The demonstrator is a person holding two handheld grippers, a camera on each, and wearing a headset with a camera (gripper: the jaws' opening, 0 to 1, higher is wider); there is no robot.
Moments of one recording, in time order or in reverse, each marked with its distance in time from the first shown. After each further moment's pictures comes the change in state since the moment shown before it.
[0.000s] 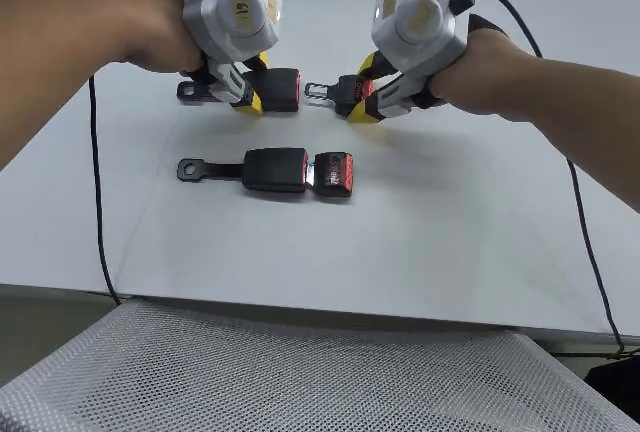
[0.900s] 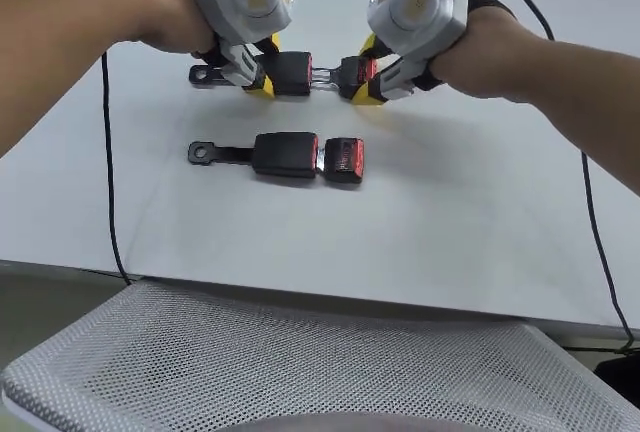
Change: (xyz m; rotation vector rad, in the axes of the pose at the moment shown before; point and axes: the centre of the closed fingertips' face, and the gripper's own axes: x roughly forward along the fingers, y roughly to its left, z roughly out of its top) left arm -0.001 -0.002 0.000 0.000 0.001 0.000; right arm 0.002 -0.005 0.011 -0.063 0.017 -0.034
